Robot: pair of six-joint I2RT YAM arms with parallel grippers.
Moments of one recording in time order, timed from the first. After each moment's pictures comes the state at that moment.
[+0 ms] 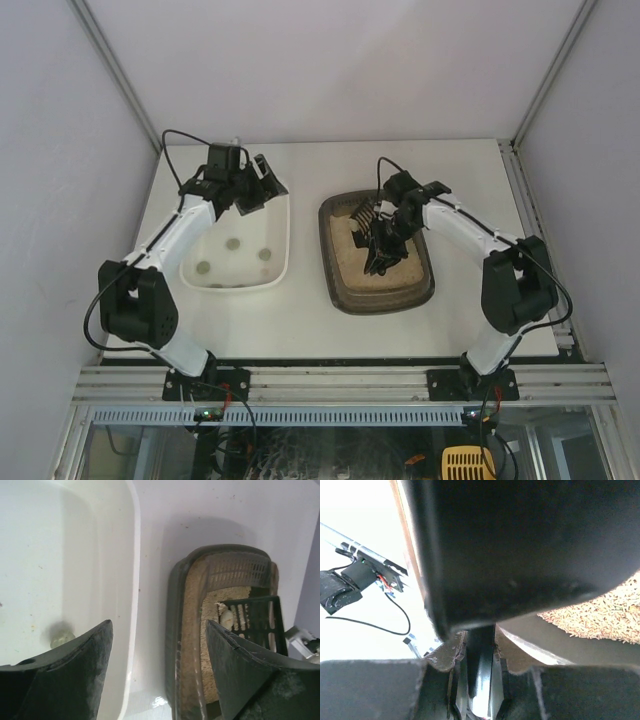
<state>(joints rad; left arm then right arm) -0.25 1.58 1.34 -0.47 0.16 -0.69 0.44 1.72 1.35 -1.02 -0.52 0.42</state>
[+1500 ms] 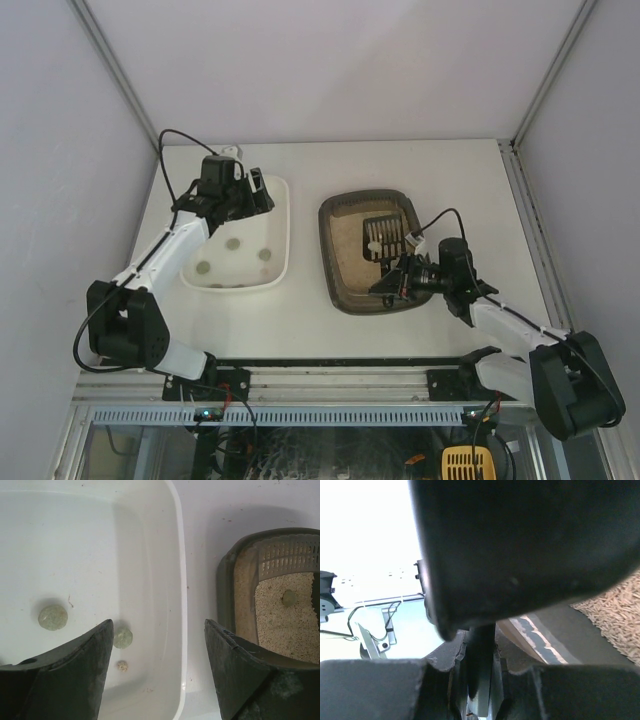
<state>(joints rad) -0.25 1.46 1.20 -0.44 0.04 -0.43 0.33 1.10 0.36 0.23 -0.93 0.98</state>
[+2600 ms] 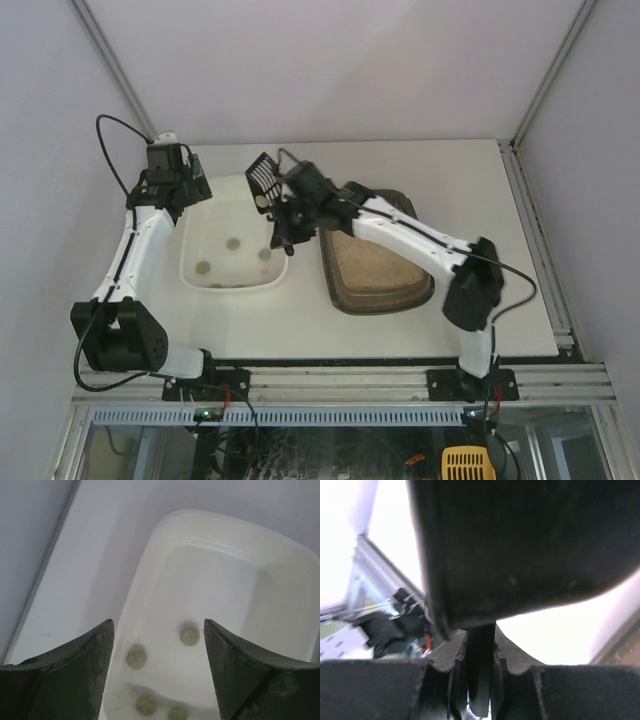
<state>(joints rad) -0.01 1.42 1.32 -0.58 -0.24 -0.26 0.87 1.81 1.71 -0.65 -0.31 0.61</state>
